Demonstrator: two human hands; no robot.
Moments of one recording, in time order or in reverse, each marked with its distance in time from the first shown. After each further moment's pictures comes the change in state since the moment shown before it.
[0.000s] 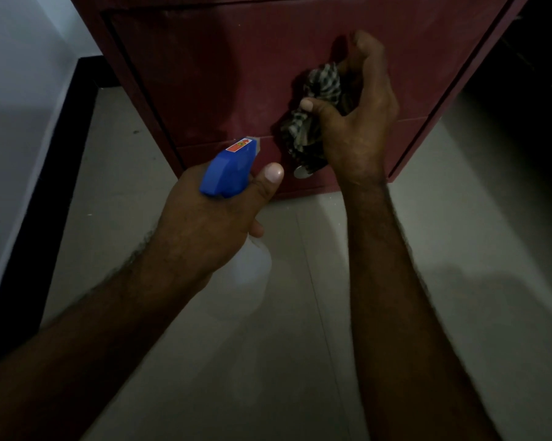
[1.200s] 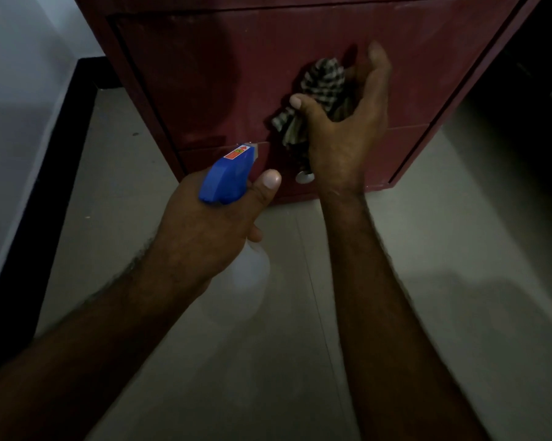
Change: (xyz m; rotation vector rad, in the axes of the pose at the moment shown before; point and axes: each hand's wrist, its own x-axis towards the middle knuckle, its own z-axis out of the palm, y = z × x) left_hand 0.003 -0.006 -0.003 -0.077 0.028 0.000; right_hand -0.014 -0.021 0.020 0.088 0.134 0.195
